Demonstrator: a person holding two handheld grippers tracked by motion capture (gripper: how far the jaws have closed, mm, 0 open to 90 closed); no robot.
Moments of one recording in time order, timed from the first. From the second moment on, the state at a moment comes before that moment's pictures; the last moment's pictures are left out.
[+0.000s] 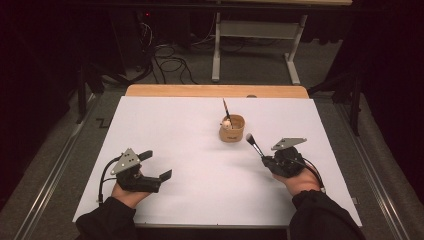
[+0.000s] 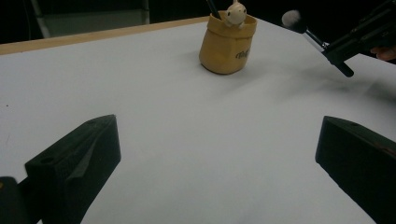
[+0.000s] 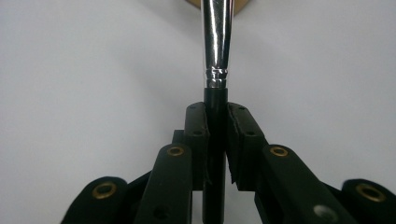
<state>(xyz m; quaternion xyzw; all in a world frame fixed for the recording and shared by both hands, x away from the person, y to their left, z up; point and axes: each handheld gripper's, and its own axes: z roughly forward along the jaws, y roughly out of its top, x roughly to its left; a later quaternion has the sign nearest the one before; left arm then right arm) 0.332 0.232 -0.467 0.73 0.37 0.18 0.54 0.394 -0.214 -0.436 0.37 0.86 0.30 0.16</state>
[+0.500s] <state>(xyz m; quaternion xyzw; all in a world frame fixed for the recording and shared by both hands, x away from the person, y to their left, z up) 0.333 0.232 -0.468 0.73 0.37 0.18 0.54 0.383 -0.227 -0.451 0.40 0.80 0.39 0.20</state>
